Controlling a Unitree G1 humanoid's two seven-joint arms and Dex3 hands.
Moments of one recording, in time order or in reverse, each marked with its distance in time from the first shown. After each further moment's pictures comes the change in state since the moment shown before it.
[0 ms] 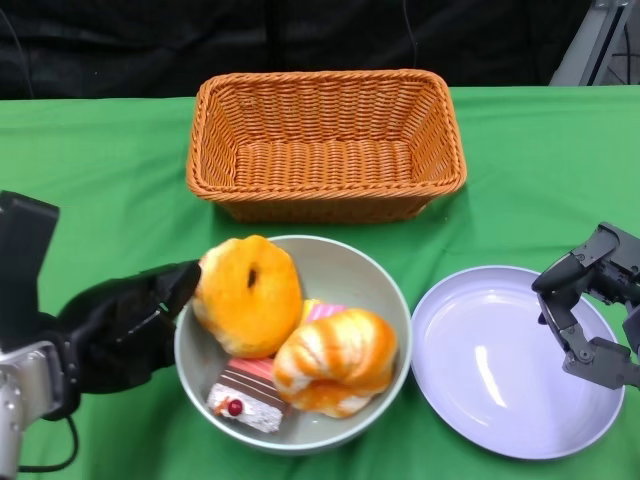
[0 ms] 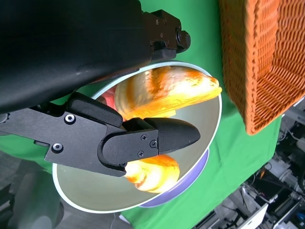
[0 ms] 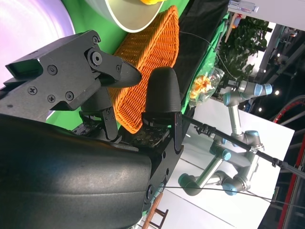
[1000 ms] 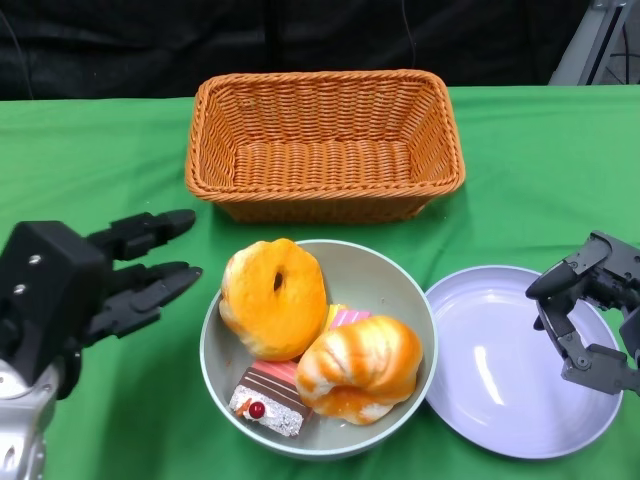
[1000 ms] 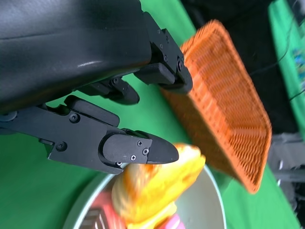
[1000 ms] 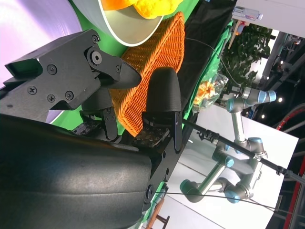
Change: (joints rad) left arm 0.093 -0.023 -0.020 0.012 0.355 -0.695 0.292; right arm -0.010 -0.016 0.008 0.050 0.005 -0.029 0.026
